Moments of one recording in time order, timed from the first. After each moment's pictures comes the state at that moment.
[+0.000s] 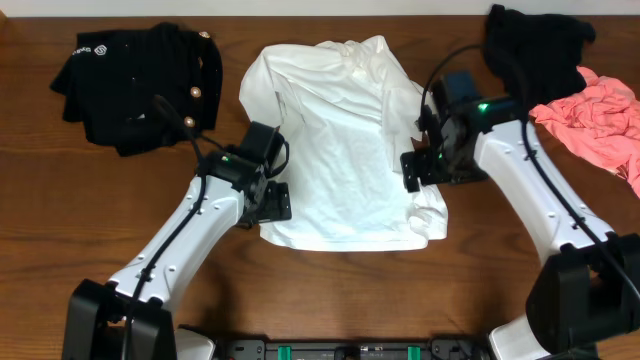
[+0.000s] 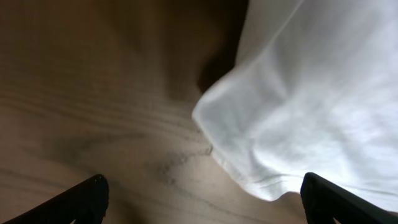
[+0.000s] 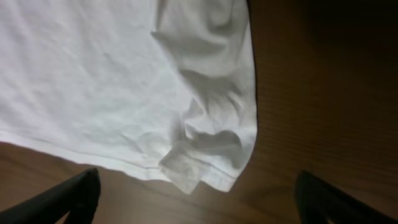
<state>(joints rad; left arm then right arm) -0.38 1.51 1.02 -1.00 -0.11 -0.50 0.27 1.71 1.35 -1.13 -0.07 0.10</state>
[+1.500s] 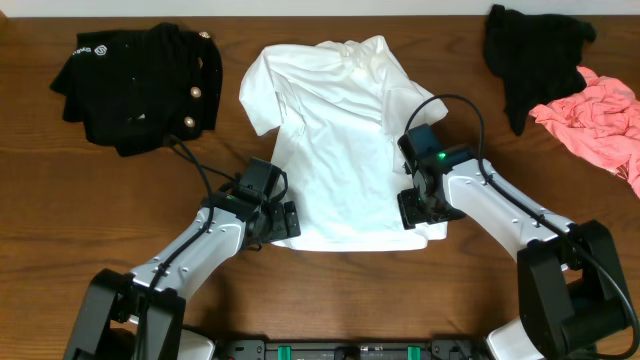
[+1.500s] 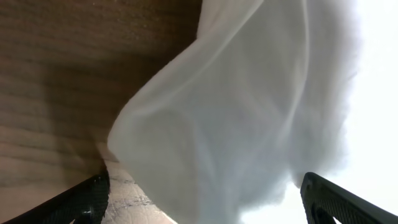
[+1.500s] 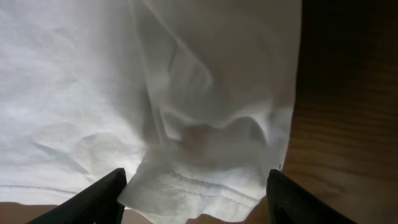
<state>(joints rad) -0.38 1.51 0.69 -0.55 0.05 -0.57 0.40 1.71 1.03 -0.89 0.09 0.23</state>
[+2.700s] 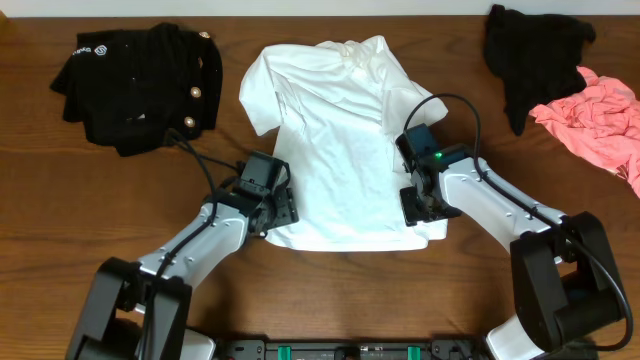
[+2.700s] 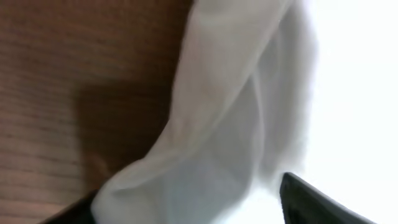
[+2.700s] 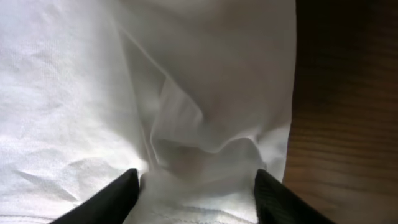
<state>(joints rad) -0.38 1.56 0.71 -0.39 0.03 -0.60 0.40 1.75 1.02 -0.85 0.11 0.24</state>
